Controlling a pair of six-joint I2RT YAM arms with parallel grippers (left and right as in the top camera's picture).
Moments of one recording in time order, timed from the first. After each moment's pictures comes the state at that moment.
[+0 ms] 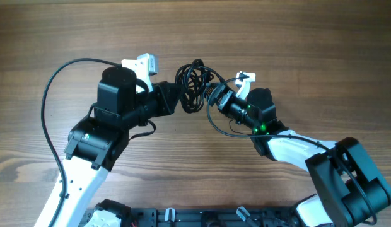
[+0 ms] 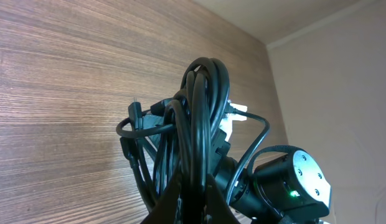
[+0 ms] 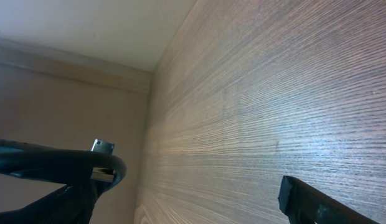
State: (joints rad) left arm -0.36 1.09 1.03 -0.52 0.39 -0.67; right arm 0.47 1.65 0.54 0.82 -0.37 1.12
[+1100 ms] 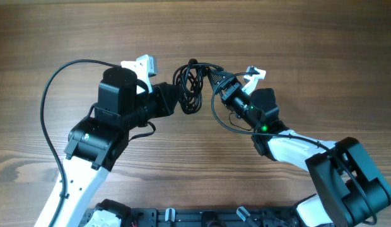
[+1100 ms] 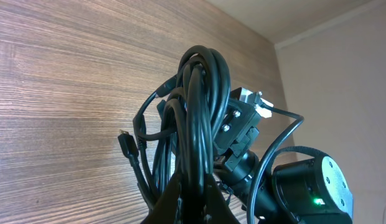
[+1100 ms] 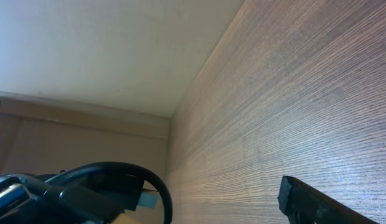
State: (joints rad) left arm -0.36 1.09 1.03 -0.55 0.37 -0.67; right arm 0.46 1.65 0.54 0.94 -0.22 1.25
